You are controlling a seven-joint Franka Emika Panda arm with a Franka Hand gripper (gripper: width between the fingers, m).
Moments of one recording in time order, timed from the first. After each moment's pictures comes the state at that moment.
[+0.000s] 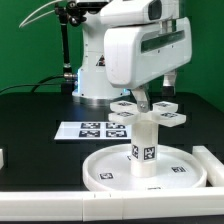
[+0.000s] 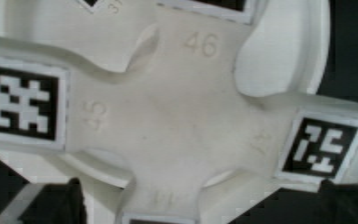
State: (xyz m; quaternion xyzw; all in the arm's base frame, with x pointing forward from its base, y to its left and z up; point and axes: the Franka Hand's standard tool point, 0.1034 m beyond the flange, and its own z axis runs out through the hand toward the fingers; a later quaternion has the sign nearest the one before) arm 0.563 0.045 0.122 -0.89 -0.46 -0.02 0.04
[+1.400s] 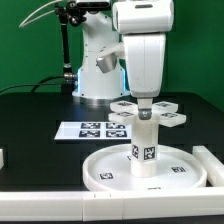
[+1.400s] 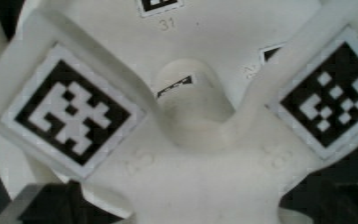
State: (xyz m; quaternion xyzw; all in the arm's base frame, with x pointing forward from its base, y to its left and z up) arm 0.556 0.027 0.109 -0.76 -0.65 -0.01 0.03
